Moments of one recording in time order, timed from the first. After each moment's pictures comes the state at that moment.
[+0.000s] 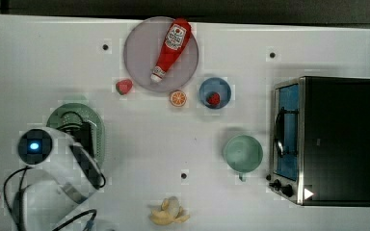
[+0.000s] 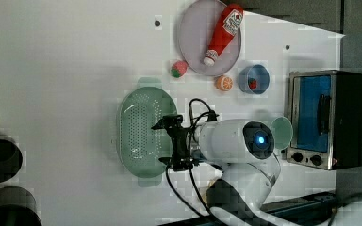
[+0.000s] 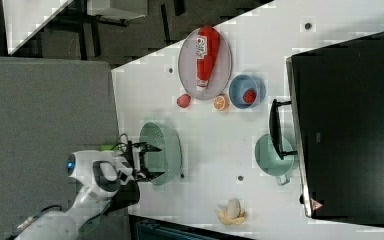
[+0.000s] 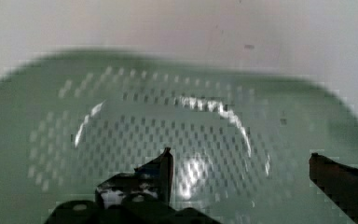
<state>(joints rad) 0.03 0.40 0.57 -2.27 -0.14 0.98 1.33</state>
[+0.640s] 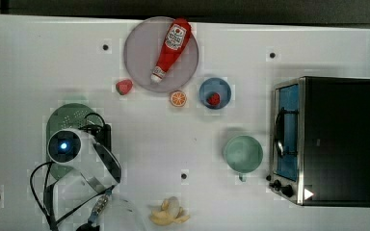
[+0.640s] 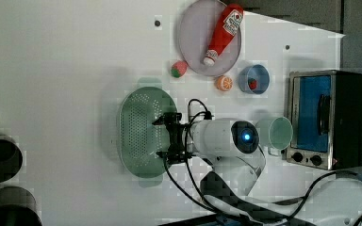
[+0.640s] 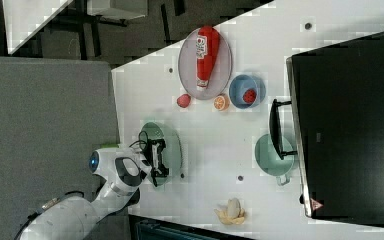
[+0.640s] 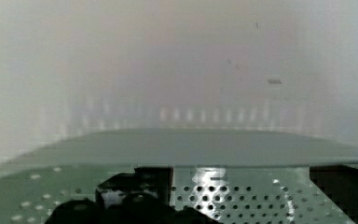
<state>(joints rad) 0.07 0.53 0.47 -2.29 -0.25 1.14 1.44</state>
